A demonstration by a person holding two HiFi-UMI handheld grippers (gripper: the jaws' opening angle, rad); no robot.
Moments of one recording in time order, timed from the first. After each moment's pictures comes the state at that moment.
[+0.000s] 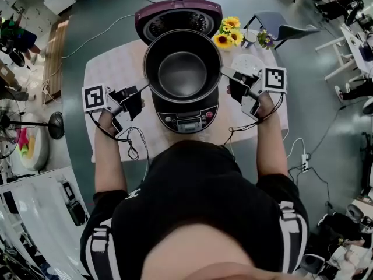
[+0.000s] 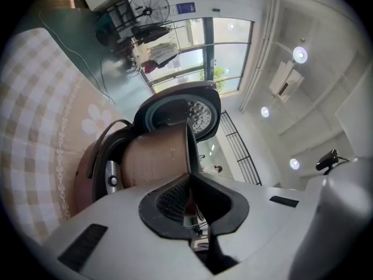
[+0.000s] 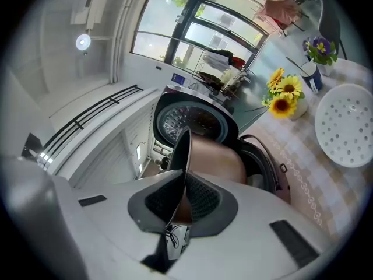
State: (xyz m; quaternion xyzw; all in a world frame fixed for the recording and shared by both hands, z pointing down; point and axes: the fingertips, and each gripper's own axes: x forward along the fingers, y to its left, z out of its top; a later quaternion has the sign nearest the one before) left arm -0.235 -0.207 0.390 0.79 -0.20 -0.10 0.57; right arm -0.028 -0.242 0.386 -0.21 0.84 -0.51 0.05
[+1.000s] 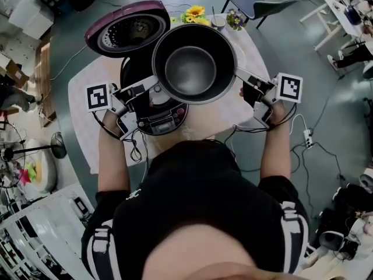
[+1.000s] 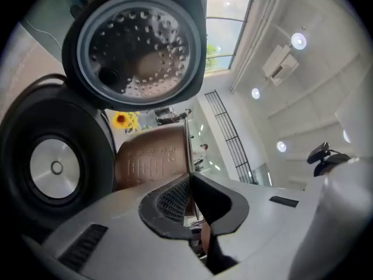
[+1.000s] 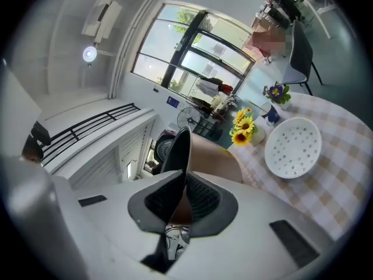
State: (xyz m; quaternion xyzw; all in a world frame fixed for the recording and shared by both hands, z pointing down) left arm -0.074 -0.193 0.360 0.82 -0.09 -0.04 0.57; right arm 0.135 -0.181 0.372 -0.31 0.81 -0.48 0.11
